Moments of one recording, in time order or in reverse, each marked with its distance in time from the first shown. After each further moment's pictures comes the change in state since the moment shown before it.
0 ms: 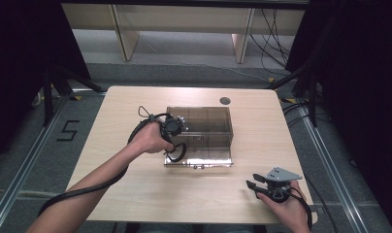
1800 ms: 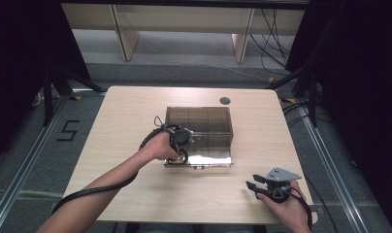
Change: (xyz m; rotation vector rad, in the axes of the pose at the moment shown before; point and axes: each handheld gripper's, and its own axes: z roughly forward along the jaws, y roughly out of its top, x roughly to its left) left arm -0.007 0.007 0.053 0.124 0.012 0.069; right arm 0.002 -0.002 0.001 0.019 0.006 0.047
